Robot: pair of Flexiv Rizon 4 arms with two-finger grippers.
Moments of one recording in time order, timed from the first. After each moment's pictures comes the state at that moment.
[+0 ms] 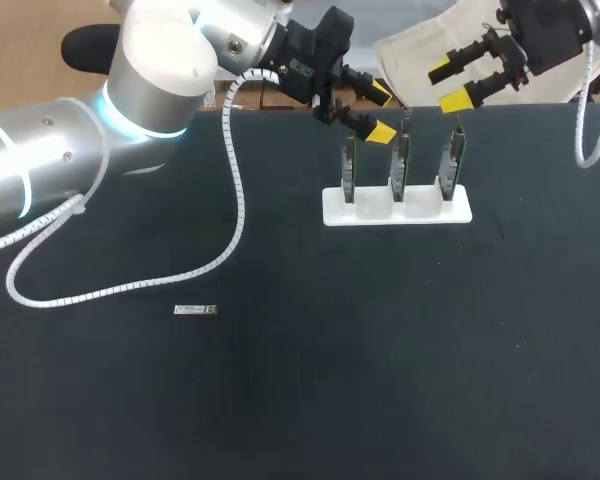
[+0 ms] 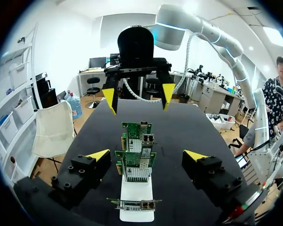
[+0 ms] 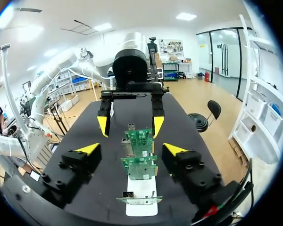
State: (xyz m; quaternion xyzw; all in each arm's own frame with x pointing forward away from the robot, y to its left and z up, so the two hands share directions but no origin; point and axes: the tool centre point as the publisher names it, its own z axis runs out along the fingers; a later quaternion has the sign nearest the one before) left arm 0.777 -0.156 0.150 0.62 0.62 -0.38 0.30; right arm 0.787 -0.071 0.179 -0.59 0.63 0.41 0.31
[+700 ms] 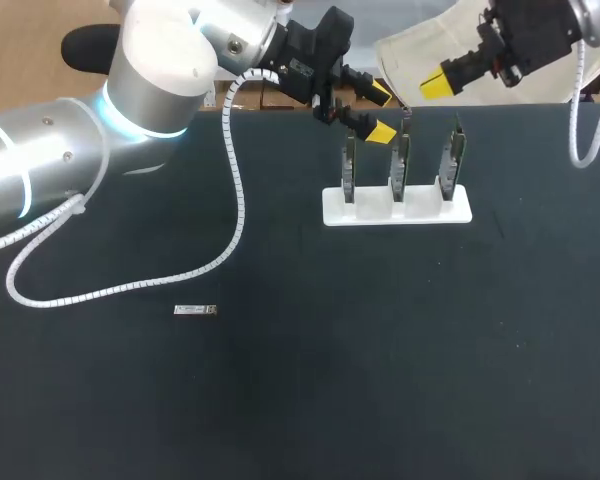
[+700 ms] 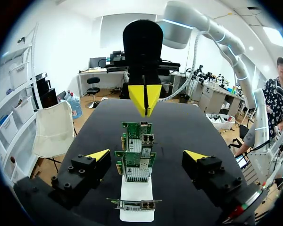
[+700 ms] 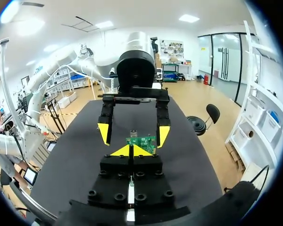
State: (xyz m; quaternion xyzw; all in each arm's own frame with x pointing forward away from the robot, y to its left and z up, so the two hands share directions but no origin) left arm 0.777 -0.156 0.150 0.62 0.62 -0.38 0.30; right arm 0.778 -0.051 0.185 -0.60 0.62 0.39 0.32
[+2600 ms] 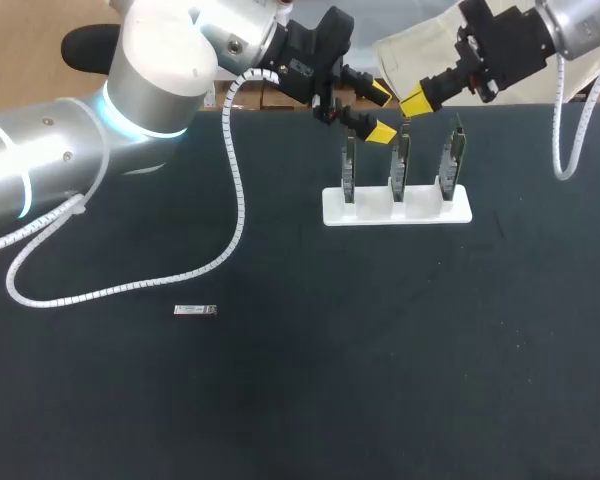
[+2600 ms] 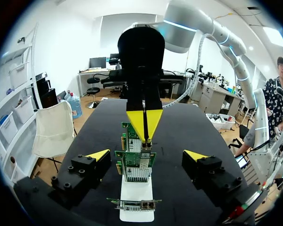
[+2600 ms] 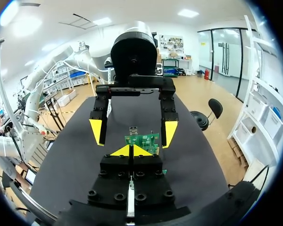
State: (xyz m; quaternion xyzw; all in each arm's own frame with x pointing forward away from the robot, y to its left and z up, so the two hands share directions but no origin) left arm 0.777 -0.156 0.150 0.62 0.62 -0.38 0.30; right arm 0.776 -0.029 0.160 -0.60 0.64 0.39 0.30
